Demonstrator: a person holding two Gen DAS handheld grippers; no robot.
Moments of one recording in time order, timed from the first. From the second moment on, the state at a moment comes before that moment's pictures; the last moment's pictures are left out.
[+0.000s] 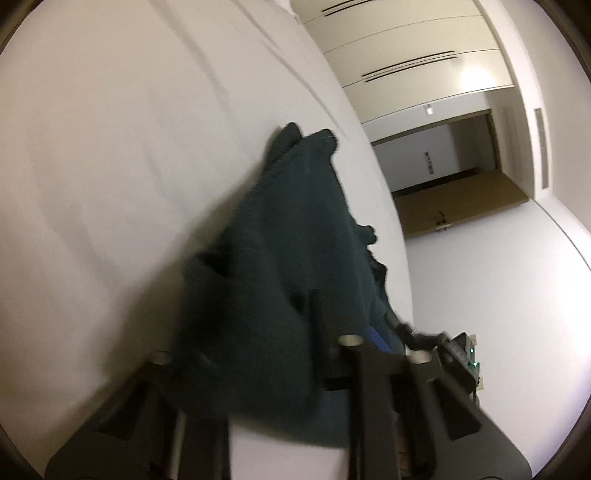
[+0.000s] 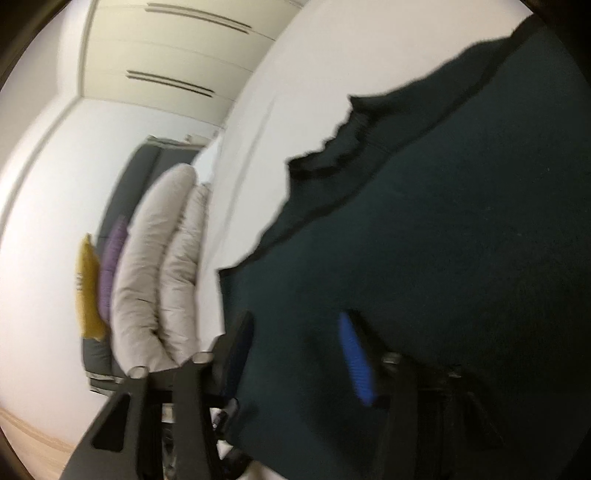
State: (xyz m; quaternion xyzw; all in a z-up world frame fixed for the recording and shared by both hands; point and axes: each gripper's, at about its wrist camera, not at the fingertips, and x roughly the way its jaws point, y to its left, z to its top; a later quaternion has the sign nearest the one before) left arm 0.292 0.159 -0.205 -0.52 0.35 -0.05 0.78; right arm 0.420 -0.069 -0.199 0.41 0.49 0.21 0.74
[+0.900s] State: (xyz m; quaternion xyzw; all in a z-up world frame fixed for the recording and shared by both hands) left arm 0.322 -0.010 -0.104 -0.09 0.33 -0.11 0.93; right arm 0.480 -0.077 -0.164 0.45 0.50 0.36 0.64
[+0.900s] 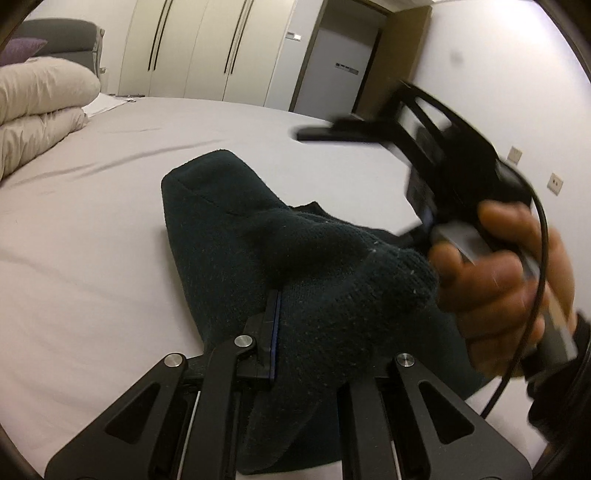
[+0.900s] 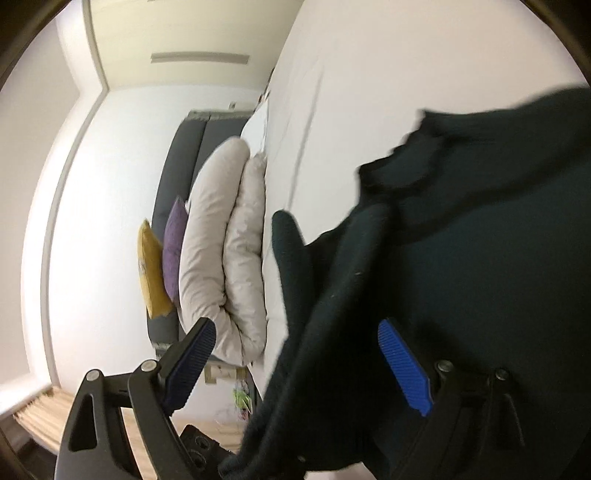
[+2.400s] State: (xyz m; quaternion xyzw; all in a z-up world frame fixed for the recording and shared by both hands) left arm 0.381 -0.203 -0.149 0.17 0.33 -0.25 0.89; right arm 0.447 -0.283 -0.152 0.31 0.50 0.19 0.79
